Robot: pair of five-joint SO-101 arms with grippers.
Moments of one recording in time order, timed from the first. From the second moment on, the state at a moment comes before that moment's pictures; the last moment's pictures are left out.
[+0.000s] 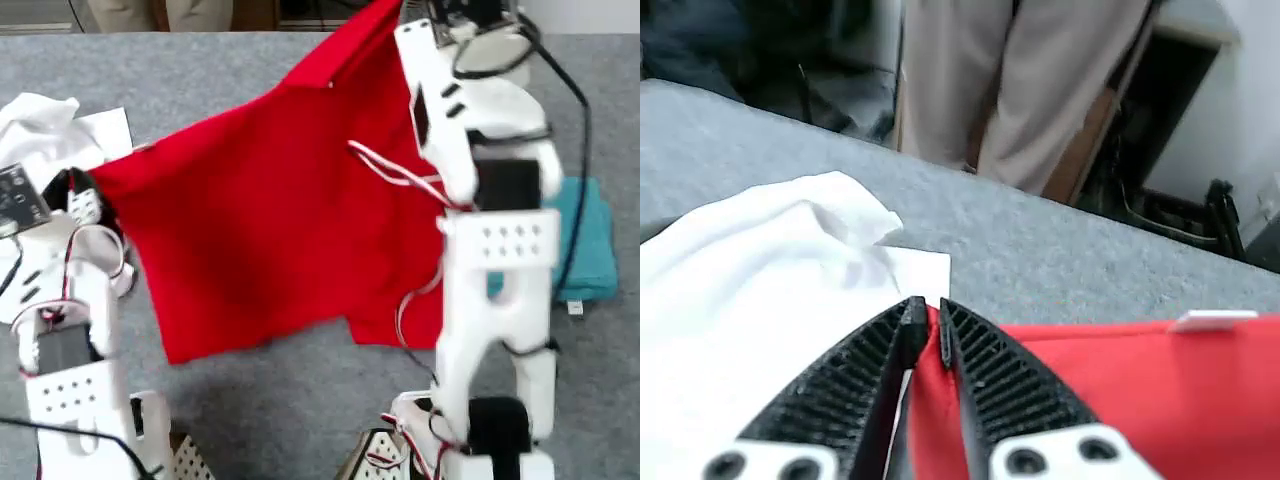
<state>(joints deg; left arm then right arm) -18.6 -67.3 62.4 24.3 -0.8 -6.5 -17.2 -5.1 33.1 14.3</state>
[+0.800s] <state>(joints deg) -17.8 -13.0 20.6 29.9 4.3 -6.5 0.3 -4.9 16.7 14.3</state>
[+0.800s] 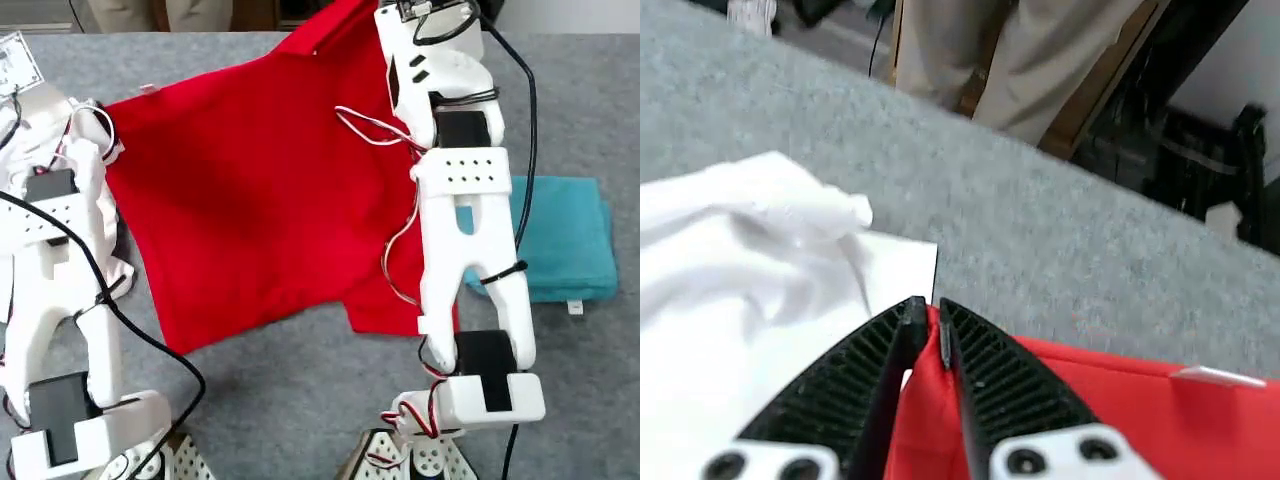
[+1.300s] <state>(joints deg) -11.3 -34.0 23.6 58.8 -1.1 -4.7 -7.8 -4.9 59.9 24.3</state>
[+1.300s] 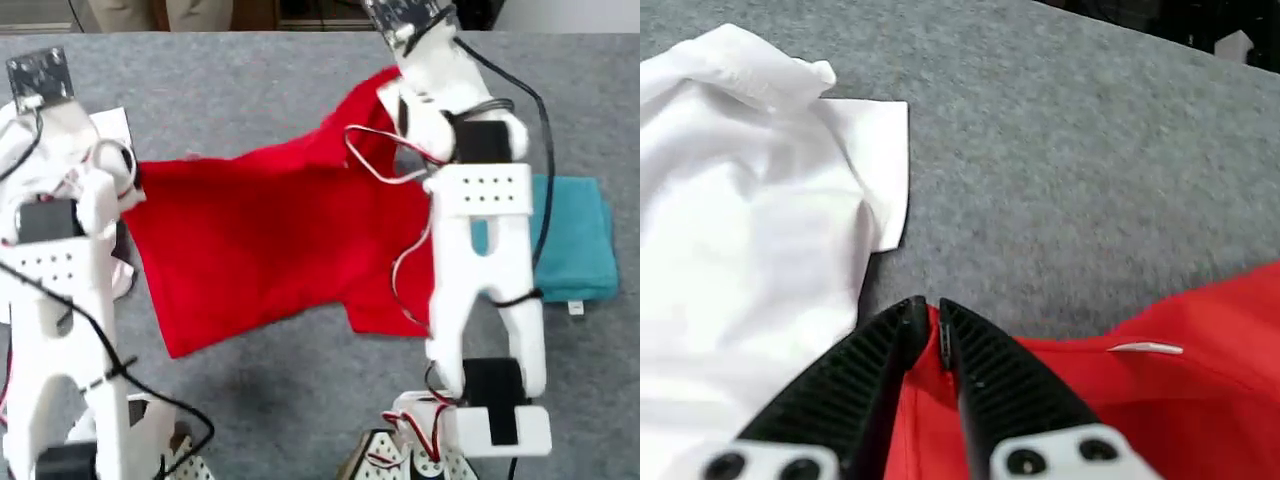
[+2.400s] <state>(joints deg) -11.2 -54.6 71.1 57.2 -7.5 12.7 -58.9 45.6 85.9 49.5</state>
